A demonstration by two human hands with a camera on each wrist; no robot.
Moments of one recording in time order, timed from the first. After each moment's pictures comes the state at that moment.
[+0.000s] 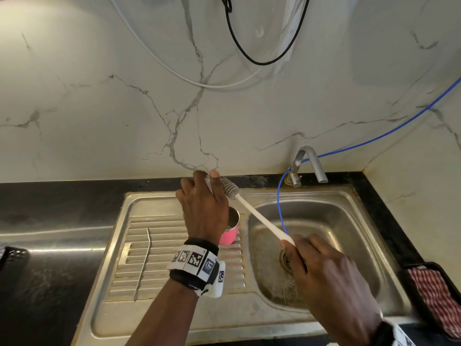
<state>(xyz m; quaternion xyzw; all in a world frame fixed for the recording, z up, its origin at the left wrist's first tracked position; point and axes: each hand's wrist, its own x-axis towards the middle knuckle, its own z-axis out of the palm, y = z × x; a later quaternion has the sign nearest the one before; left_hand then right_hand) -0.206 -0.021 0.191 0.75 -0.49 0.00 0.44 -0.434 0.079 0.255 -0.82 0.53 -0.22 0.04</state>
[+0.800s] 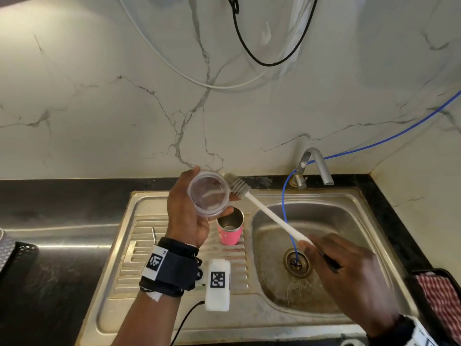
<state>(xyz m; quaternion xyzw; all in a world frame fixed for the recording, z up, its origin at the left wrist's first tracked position) -0.182 0.021 0.261 0.47 -0.16 -0.54 0.67 -0.466 0.057 0.241 -0.80 0.46 -0.35 0.13</state>
